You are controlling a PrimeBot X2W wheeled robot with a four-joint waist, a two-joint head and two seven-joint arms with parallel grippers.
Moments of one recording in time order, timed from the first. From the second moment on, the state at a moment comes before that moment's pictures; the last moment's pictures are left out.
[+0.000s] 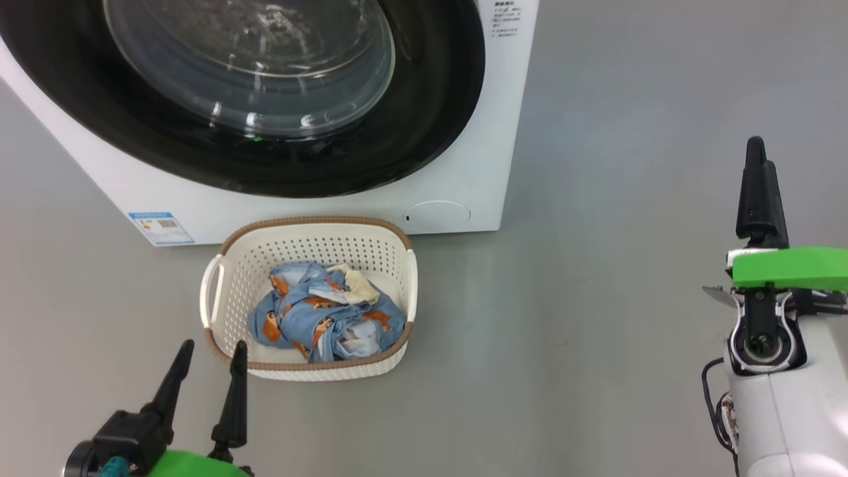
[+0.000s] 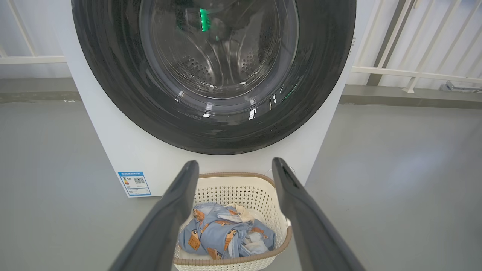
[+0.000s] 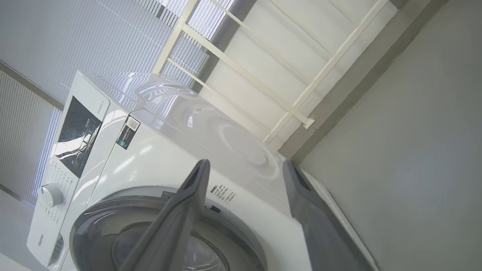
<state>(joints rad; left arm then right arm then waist) -0.07 0.10 -0.10 0.22 -0.25 -0.13 -0.25 -0.50 -0.08 -0.17 0.38 0.95 0.13 -0.20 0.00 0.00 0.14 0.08</state>
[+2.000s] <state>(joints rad) -0.31 0.03 -0.23 0.15 -0.35 -0.13 -0.25 -1.41 -0.10 -0.26 0.97 1.16 0.13 0.39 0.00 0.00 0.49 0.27</state>
